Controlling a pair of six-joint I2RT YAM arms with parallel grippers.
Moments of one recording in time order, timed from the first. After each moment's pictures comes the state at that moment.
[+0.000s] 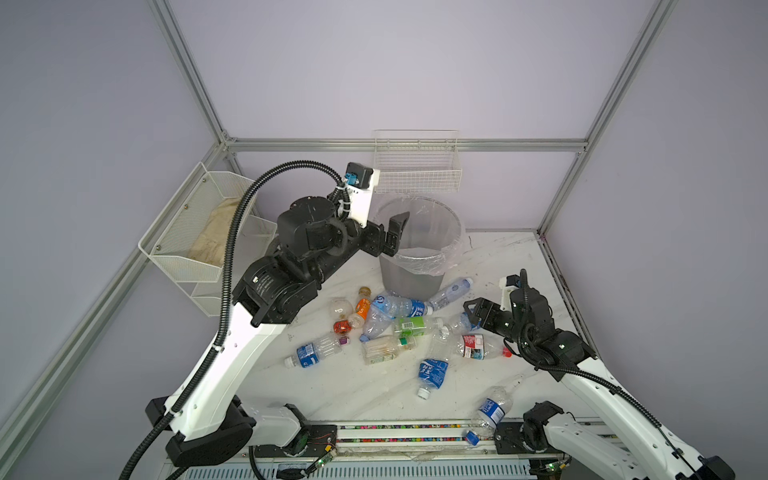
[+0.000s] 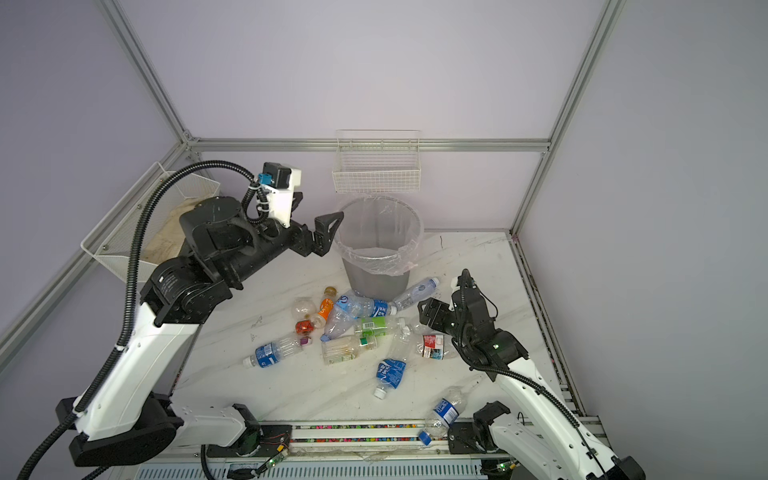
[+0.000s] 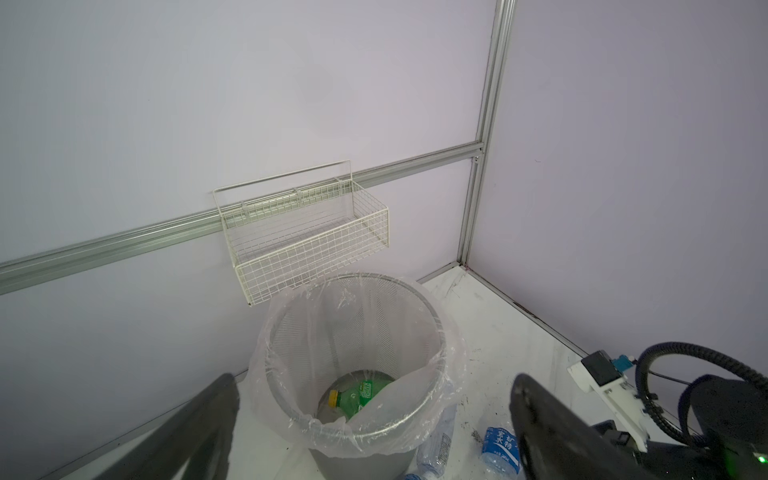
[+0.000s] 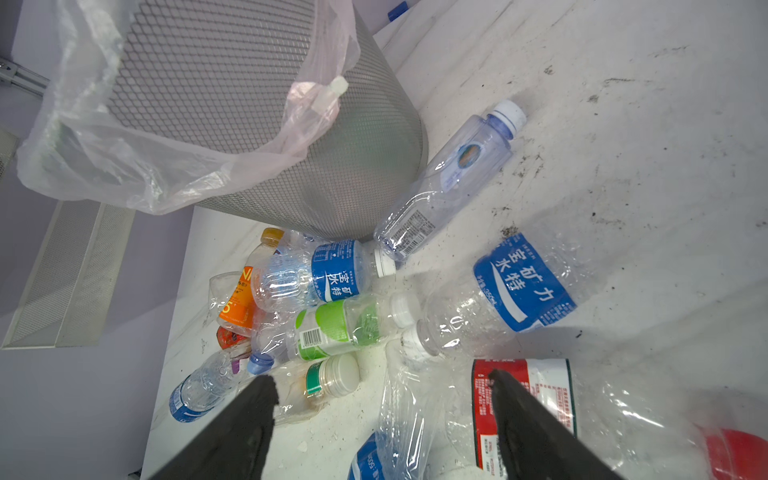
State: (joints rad) left arm -0.74 1.30 1.89 -0.68 -0.19 -0.01; right arm 0.45 0.86 0.77 -0.52 -0.02 0.78
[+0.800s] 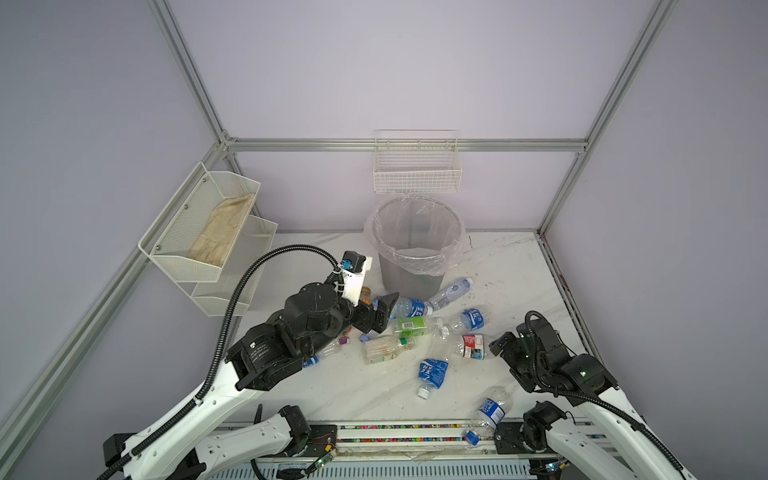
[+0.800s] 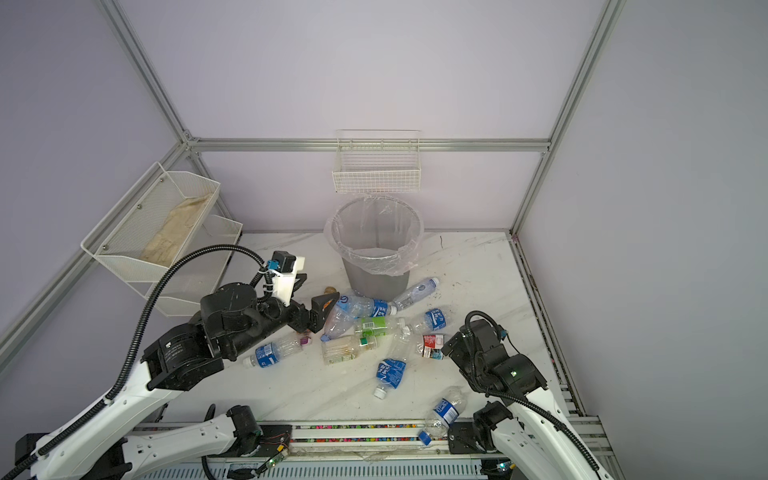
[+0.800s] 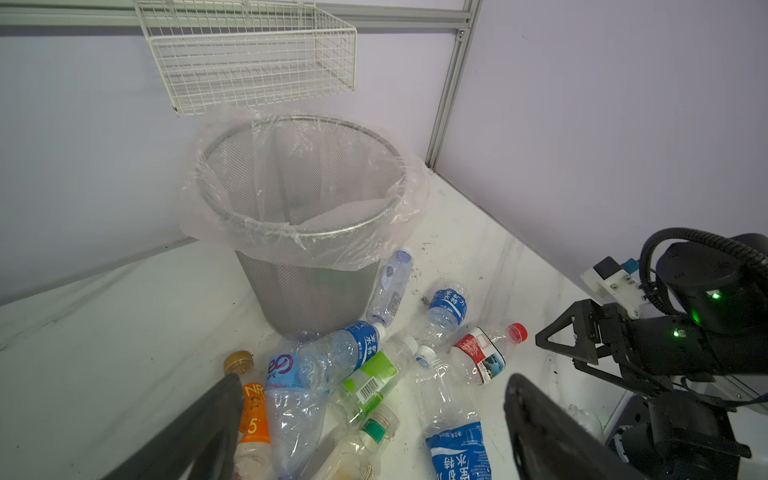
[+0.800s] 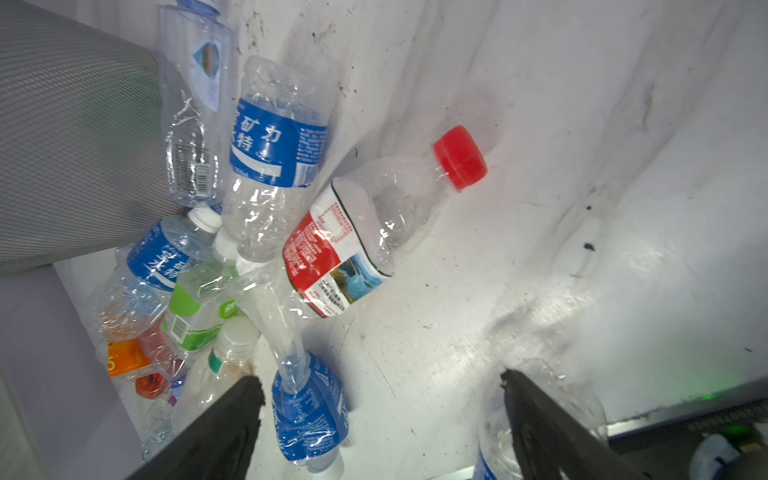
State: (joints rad) left arm -0.92 0.92 1.23 -0.63 -0.27 -0.23; right arm 0.45 0.65 0.69 -1.08 0.05 1.26
